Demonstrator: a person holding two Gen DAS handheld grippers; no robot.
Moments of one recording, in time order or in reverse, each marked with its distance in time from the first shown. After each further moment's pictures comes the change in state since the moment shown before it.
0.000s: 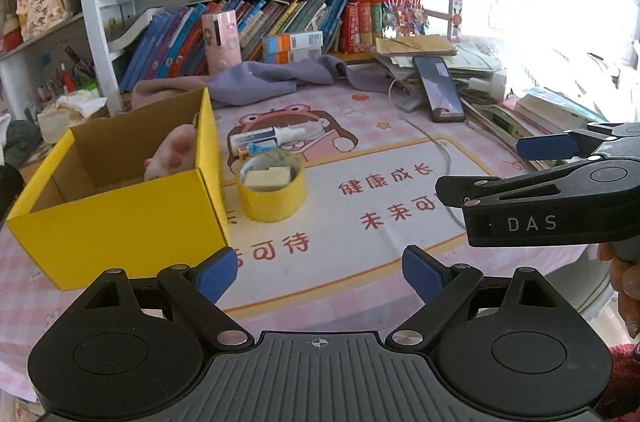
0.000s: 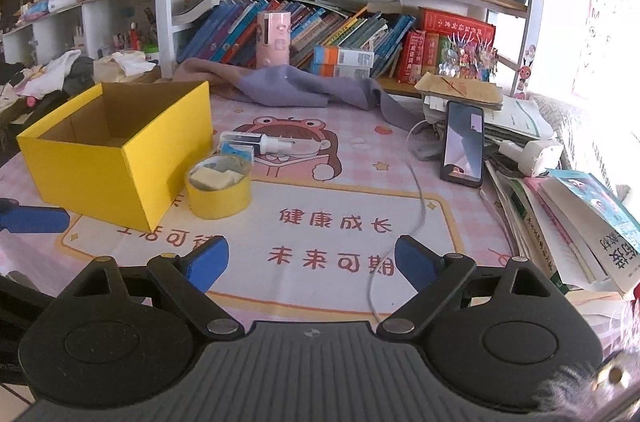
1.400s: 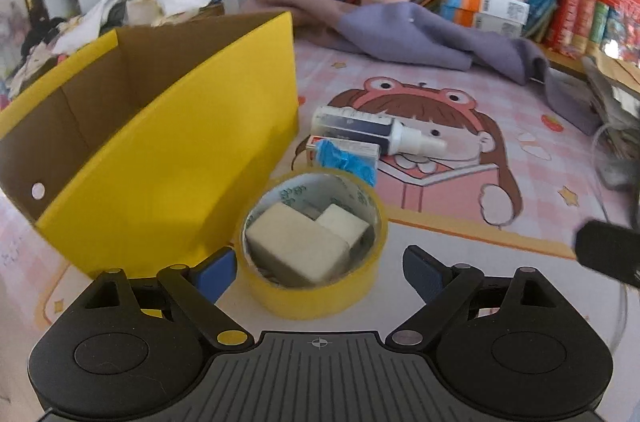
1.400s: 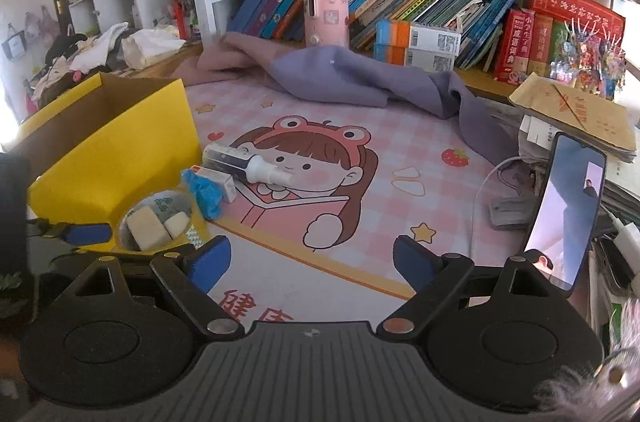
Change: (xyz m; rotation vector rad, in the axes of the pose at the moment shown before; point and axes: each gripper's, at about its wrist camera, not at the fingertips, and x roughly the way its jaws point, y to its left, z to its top) left arm 0.195 0.005 0.070 -0.462 0.171 0.484; right arm 0.182 -0.093 0.092 -0.134 0.112 0.358
